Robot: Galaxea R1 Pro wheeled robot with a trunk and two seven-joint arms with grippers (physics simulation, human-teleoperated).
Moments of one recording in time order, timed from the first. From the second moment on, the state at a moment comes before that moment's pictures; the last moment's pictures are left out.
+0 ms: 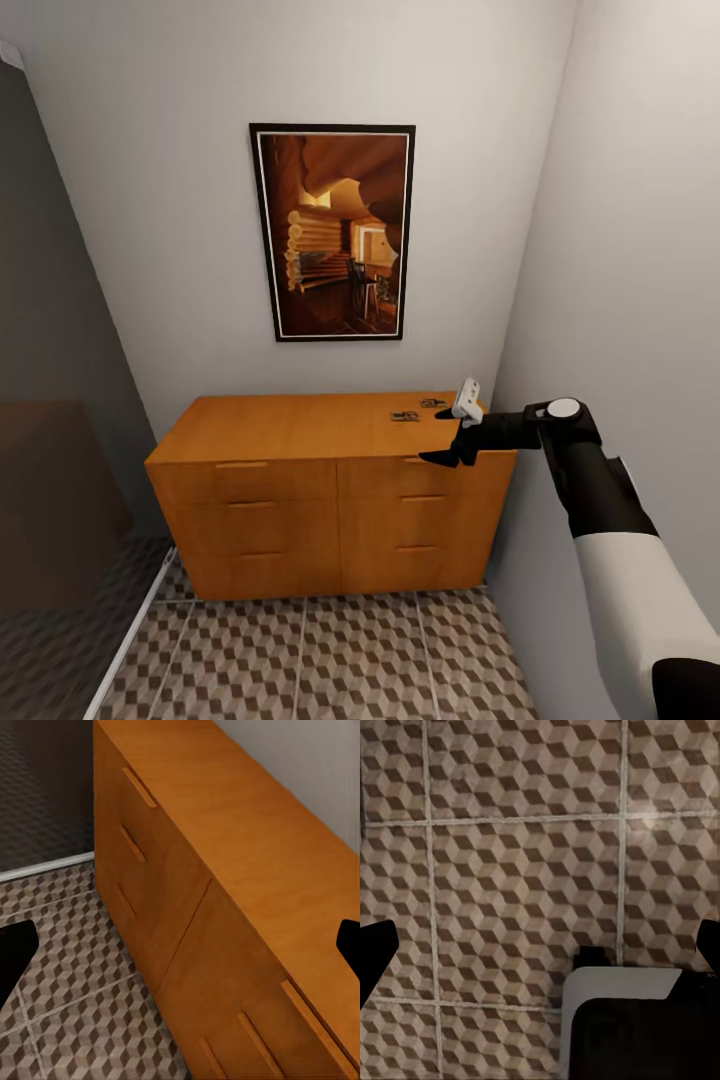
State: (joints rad) left arm -0.44 0.05 -0.15 0.08 0.13 -0.06 0.10; right arm -0.86 -0.09 -0.07 -1.21 0.57 0.35 1.35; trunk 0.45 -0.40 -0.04
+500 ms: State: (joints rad) left arm -0.28 0.10 -0.15 0.08 0.13 -0.11 0.10; right arm -0.86 -0.09 -0.07 -1.19 0.56 0.35 1.33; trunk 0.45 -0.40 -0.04
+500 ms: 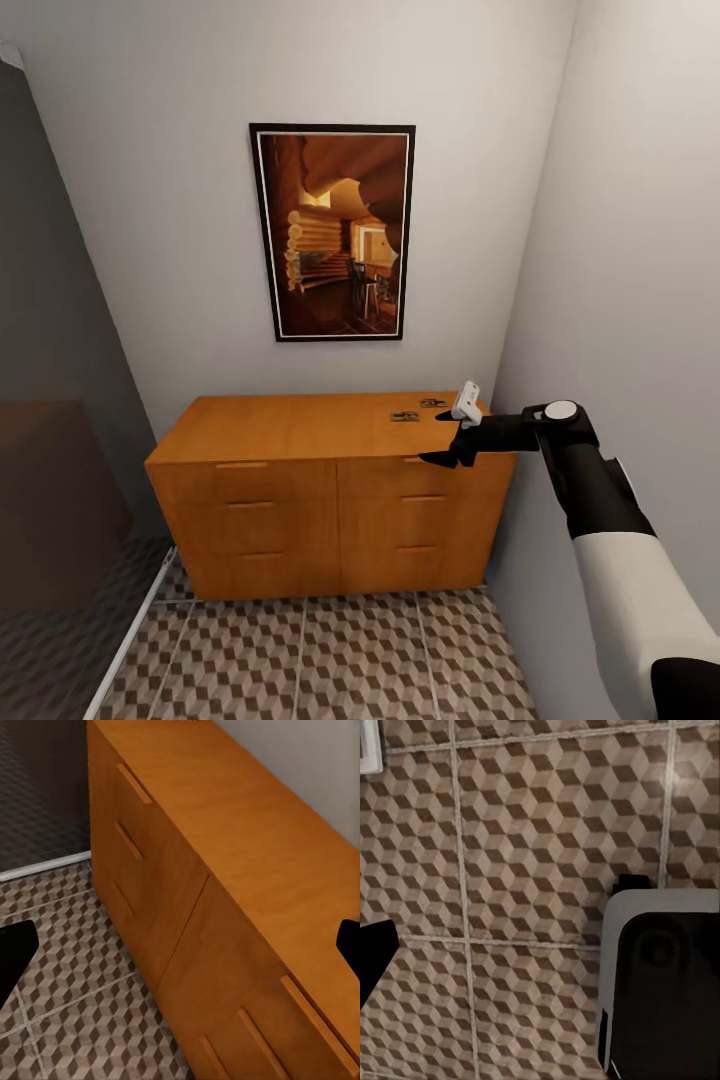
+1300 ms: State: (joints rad) left arm -0.27 0.11 -0.15 0.08 0.13 -0.12 0.10; right arm -0.86 -0.09 -0.06 -1.19 0.56 0.35 1.33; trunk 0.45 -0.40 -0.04
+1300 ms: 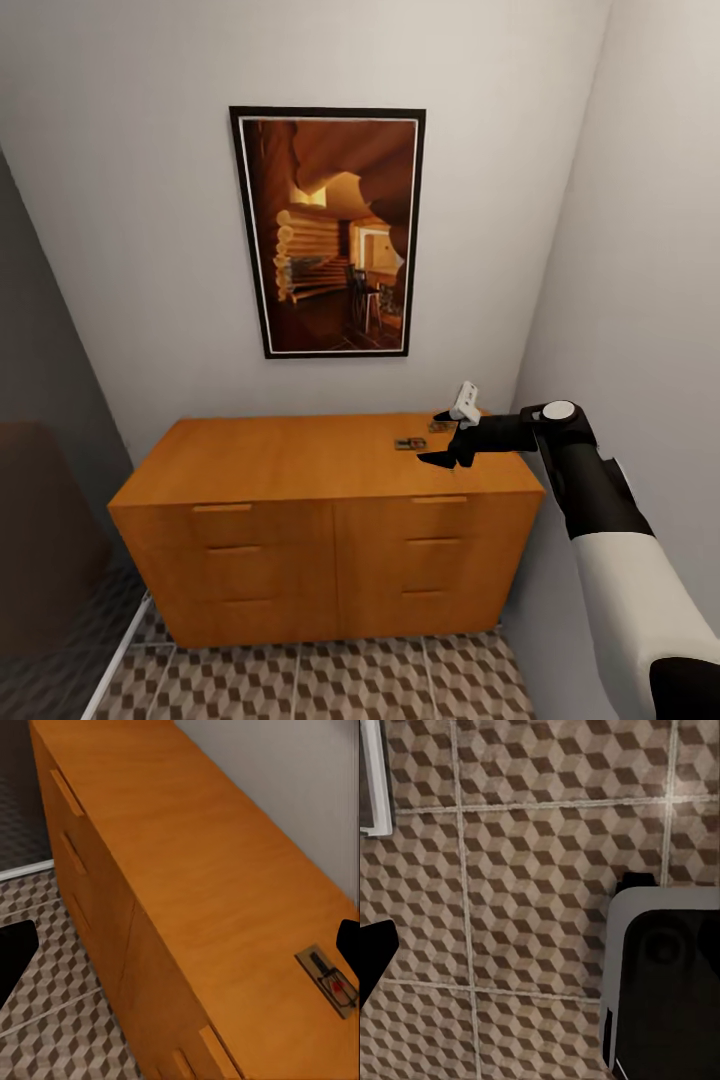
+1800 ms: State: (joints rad) left arm -0.27 0.11 -0.15 0.08 0.13 -0.12 0.10; right arm -0.86 -0.09 -0.07 -1.11 0.56 0.29 1.33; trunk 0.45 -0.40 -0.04
